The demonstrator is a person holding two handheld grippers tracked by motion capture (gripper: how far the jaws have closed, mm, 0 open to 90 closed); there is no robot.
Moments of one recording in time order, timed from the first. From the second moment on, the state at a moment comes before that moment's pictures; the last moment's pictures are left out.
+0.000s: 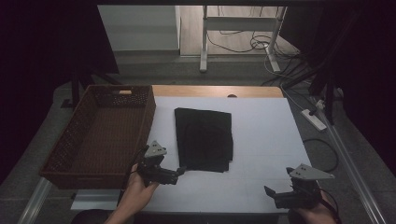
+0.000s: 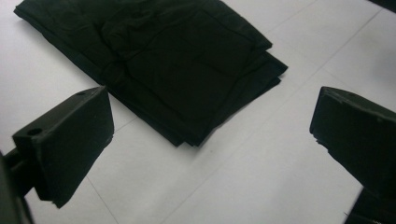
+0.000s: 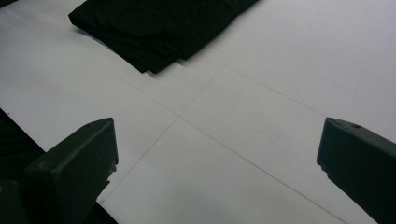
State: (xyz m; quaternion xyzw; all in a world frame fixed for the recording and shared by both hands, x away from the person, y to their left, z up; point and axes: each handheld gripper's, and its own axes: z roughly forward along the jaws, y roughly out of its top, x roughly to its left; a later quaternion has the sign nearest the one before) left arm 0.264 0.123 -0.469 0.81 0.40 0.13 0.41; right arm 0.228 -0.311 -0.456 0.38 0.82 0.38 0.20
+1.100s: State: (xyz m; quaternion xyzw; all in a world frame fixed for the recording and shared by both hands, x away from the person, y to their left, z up) left arm 0.340 0.106 -0.482 0.82 0.38 0.11 0.41; right arm 0.227 -0.311 -0.456 0.38 0.82 0.38 0.20
